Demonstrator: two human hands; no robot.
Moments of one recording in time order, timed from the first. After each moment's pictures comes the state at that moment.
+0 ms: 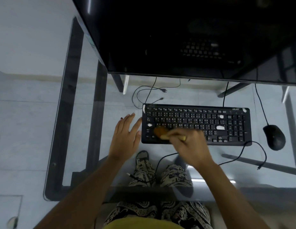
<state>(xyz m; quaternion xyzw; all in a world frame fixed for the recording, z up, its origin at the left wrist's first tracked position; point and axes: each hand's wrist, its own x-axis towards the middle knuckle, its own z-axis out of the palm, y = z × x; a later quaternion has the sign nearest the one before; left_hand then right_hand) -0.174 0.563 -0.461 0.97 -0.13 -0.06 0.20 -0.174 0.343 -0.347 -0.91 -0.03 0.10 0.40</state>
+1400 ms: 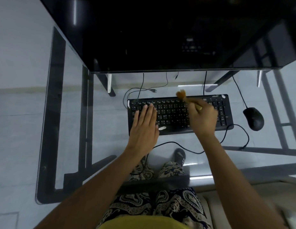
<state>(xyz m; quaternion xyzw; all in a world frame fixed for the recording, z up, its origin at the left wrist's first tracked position) -0.175 0.466 -0.422 0.97 -0.19 -0.07 0.09 -0.154 0.277 -0.366 -0.89 0.20 -0.04 0.41</state>
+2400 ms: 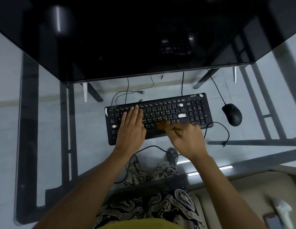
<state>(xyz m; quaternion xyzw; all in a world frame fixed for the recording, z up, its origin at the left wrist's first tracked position) -0.157 0.435 -0.420 0.97 -0.20 -0.10 0.12 -0.206 0.251 -0.353 -0.94 0.10 0.04 0.32</state>
